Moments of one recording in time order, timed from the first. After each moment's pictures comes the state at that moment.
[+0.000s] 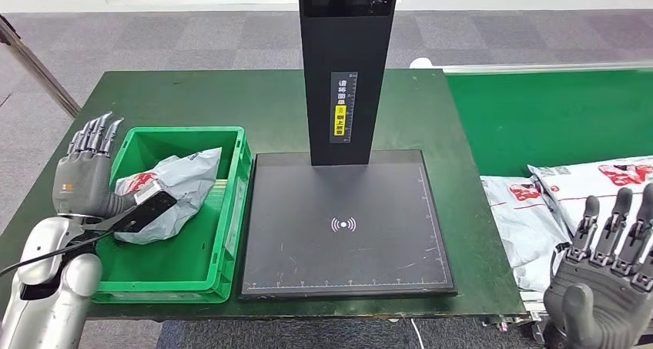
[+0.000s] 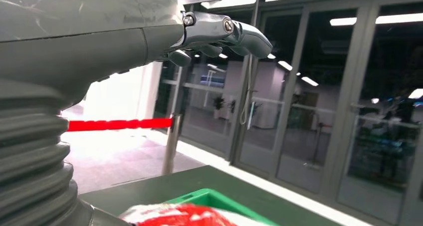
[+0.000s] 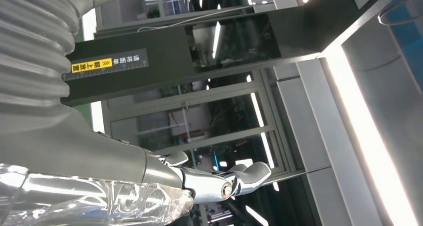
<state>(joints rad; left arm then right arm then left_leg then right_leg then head) -0.30 0.21 -0.07 -1.37 -1.08 0.14 -0.28 0.41 0.19 -0.35 -2.25 -0.36 0.18 -0.65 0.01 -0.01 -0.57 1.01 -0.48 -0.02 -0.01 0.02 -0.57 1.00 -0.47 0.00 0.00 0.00</state>
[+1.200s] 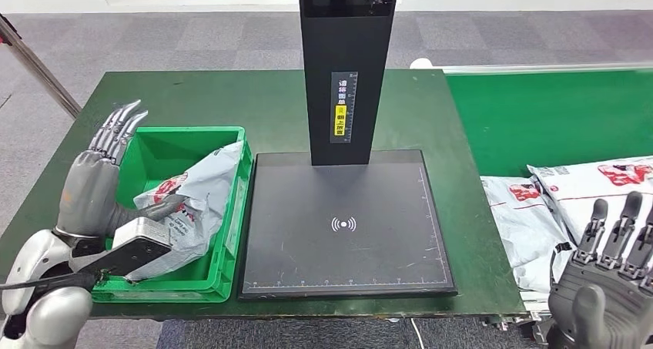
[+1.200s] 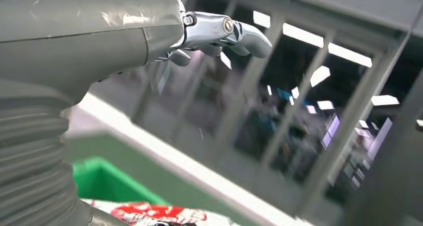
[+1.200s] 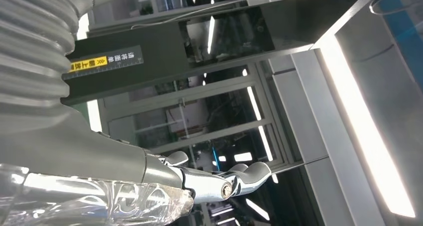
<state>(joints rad) -0.23 0.25 -0.23 -1.80 -0.69 -0.07 -0.25 0.41 0.20 -0.35 -2.26 -0.38 0.14 -0.64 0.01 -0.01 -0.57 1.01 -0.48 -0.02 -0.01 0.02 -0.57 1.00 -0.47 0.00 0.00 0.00</state>
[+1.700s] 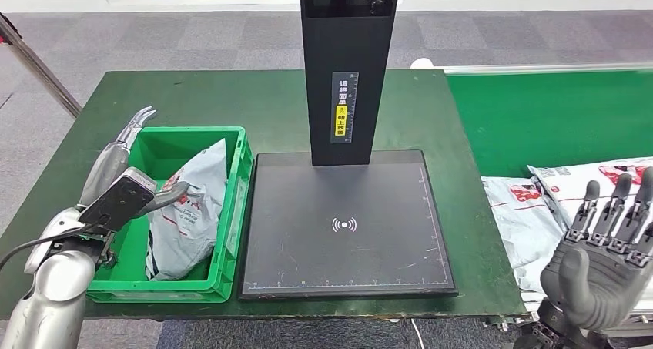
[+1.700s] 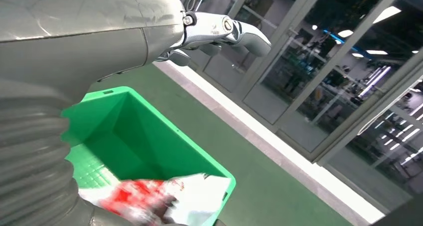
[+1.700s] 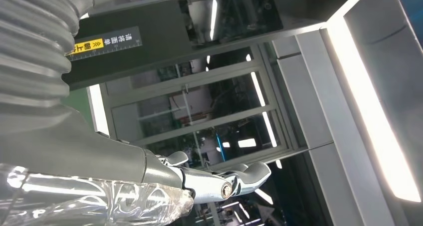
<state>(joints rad) -0.32 0.21 -0.16 -1.52 -0.47 -0.18 -0.23 0.30 0.19 -0.33 -2.20 -0.35 0.05 -0.60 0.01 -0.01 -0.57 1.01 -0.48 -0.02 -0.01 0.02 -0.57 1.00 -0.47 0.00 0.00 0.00</state>
